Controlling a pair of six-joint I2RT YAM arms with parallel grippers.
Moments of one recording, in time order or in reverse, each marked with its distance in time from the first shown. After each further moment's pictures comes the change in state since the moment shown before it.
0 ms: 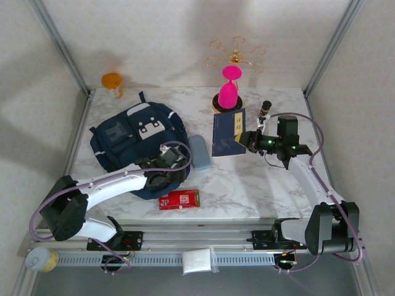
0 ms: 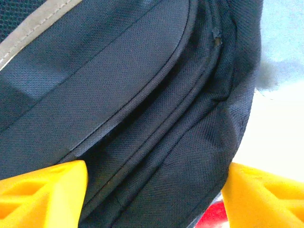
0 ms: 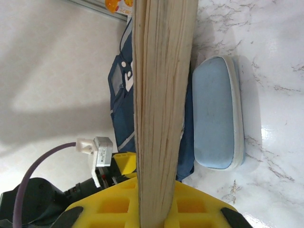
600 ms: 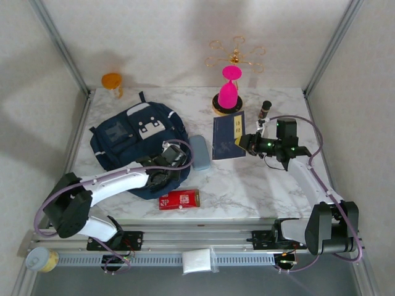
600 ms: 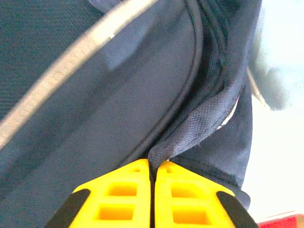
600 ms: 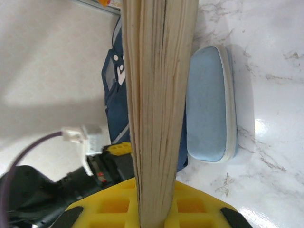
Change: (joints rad) left arm 0.032 0.012 0.029 0.035 -0.060 0.132; right arm 0.004 0.000 -0.040 -0.008 0.002 -0.018
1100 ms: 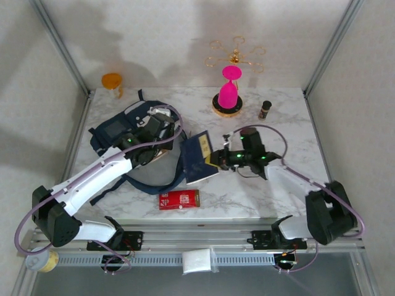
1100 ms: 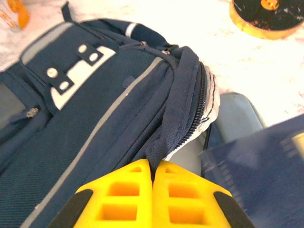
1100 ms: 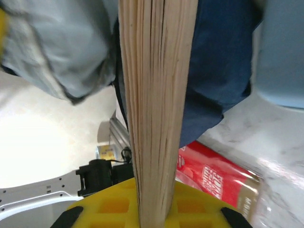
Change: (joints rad) left arm 0.097 -0.080 0.370 -0.167 -0.115 0.144; right arm 0.412 0.163 -0.075 0.289 0.059 0.235
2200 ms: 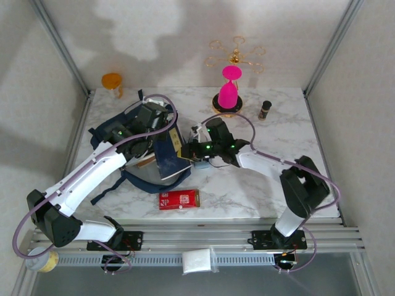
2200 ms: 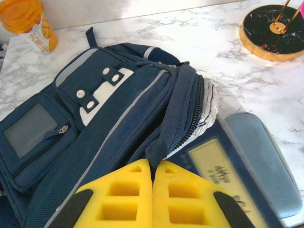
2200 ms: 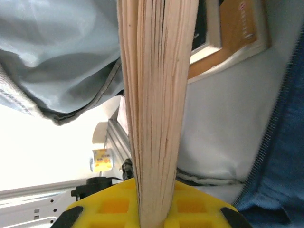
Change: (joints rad) left arm 0.047 -0.001 0.113 -0.069 -0.006 0.059; right arm 0.203 0.298 0.345 0.015 0.121 -0.006
